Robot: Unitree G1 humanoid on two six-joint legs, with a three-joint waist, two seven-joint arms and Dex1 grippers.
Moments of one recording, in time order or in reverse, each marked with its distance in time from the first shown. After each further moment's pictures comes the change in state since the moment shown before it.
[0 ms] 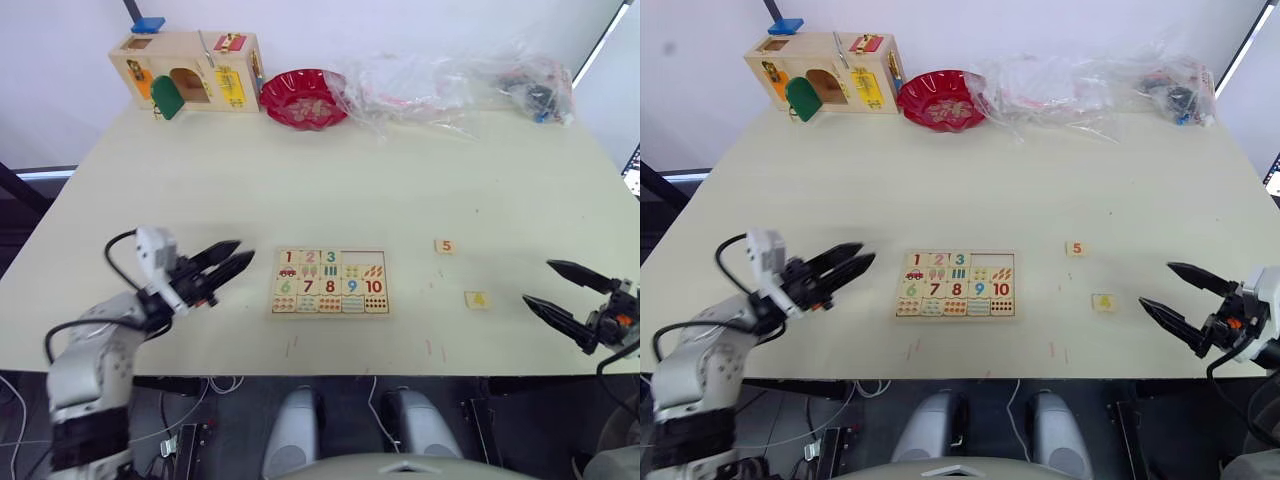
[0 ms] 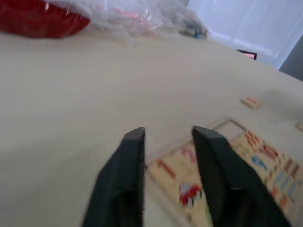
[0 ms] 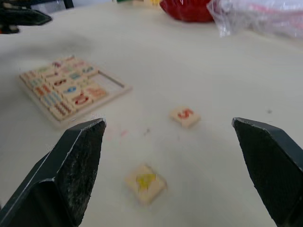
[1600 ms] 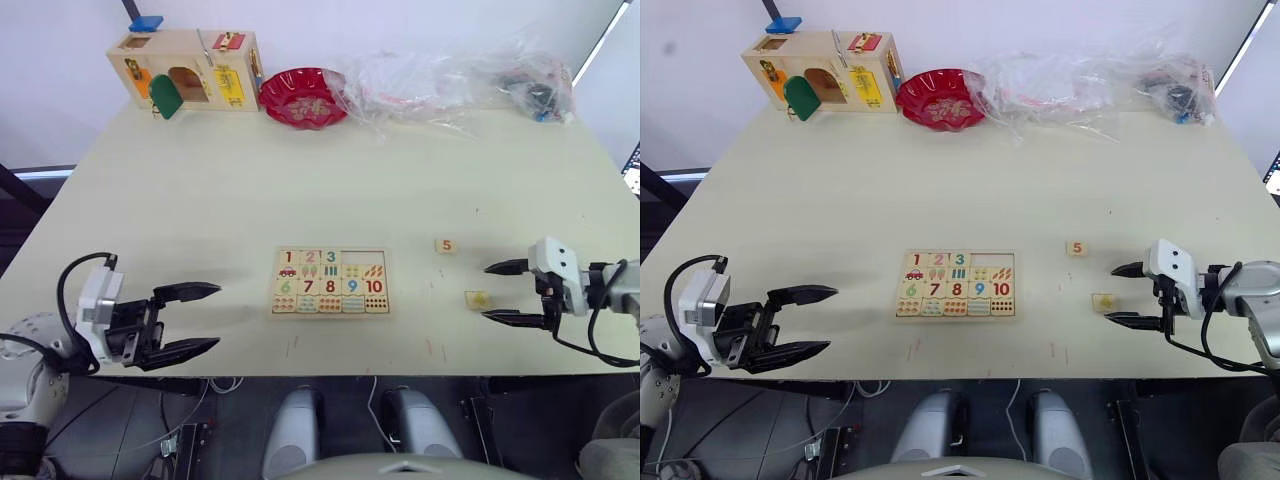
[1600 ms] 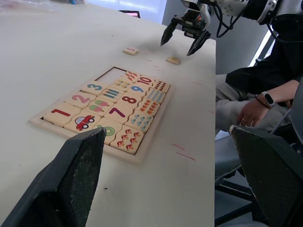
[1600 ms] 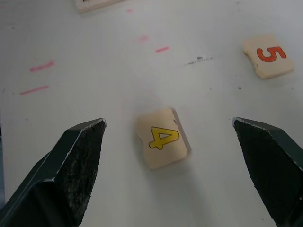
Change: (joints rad) left arm 0.125 0.383 -0.191 0.275 -0.265 -0.432 -0.556; right arm -0.457 -0.215 0.484 0.235 -0.364 0.019 0.182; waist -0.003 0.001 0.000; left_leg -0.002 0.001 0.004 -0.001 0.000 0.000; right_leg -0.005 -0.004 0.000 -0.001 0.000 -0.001
